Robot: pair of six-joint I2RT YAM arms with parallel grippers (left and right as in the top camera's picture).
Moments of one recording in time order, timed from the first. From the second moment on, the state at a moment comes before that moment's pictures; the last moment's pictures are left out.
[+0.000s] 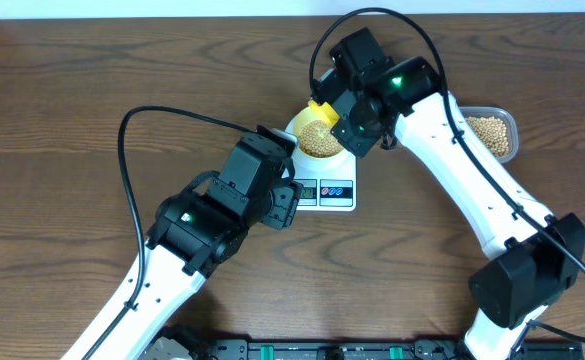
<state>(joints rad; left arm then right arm) -0.61 1.18 1.13 -0.89 -0.08 -0.17 0.53 1.89 1.84 -1.20 0.00 -0.30</state>
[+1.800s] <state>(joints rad) -0.61 1.18 1.13 -0.89 -0.08 -0.17 0.03 1.89 1.78 -1.42 0.20 0.36</state>
